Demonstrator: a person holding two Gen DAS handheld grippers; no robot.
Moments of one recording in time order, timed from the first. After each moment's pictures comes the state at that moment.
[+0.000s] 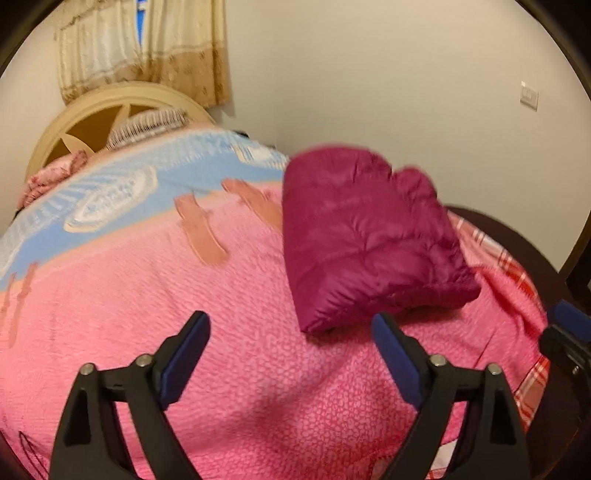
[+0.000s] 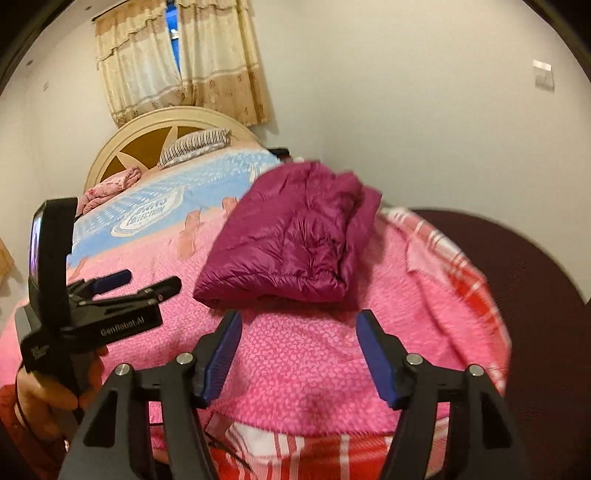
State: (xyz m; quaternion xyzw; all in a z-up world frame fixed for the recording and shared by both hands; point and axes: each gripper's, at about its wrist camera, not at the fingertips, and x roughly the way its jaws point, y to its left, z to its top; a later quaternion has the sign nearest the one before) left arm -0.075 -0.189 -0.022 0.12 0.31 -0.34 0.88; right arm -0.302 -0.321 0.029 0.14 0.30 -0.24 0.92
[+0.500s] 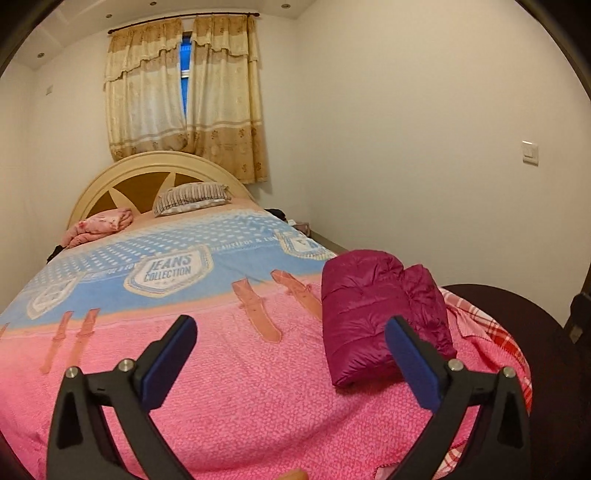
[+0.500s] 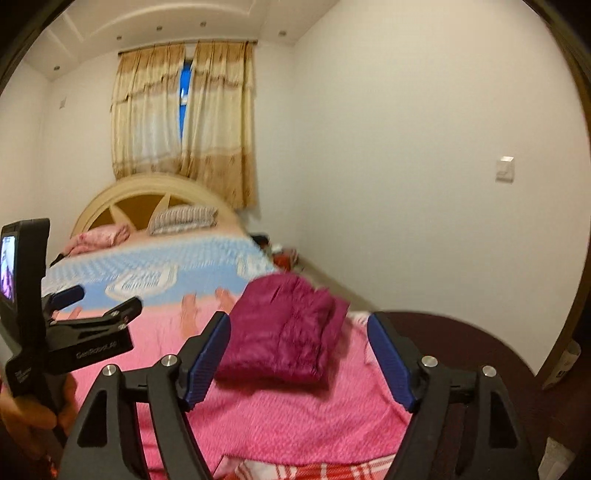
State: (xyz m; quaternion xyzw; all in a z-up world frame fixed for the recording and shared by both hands) left arm -0.118 -0.129 0.063 0.08 0.18 -0.30 0.93; right arm -0.360 -0.255 0.129 0.04 0.14 -0.31 0.94
